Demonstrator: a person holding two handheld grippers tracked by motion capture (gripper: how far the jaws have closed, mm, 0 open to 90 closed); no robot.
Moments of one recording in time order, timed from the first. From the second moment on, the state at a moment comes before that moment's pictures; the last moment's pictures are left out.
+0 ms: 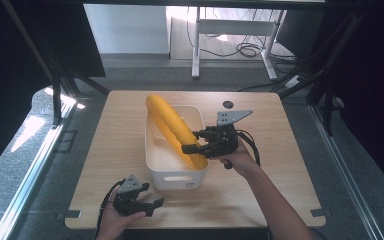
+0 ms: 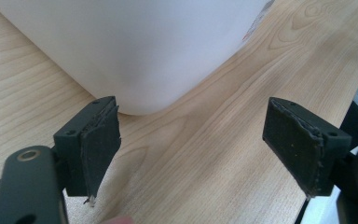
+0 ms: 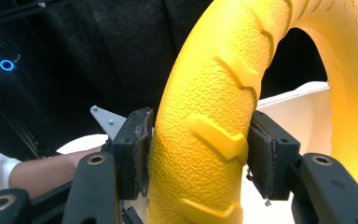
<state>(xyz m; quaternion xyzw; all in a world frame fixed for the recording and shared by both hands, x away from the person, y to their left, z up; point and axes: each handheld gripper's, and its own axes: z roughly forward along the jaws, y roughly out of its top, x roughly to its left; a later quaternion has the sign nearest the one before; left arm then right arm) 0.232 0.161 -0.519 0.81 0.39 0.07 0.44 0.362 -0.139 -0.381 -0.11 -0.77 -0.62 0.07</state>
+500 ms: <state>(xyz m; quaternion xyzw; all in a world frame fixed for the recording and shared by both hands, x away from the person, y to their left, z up) 0.232 0.161 -0.519 0.81 0.39 0.07 0.44 0.348 -0.147 -0.373 -0.13 -0.77 -0.63 0.02</state>
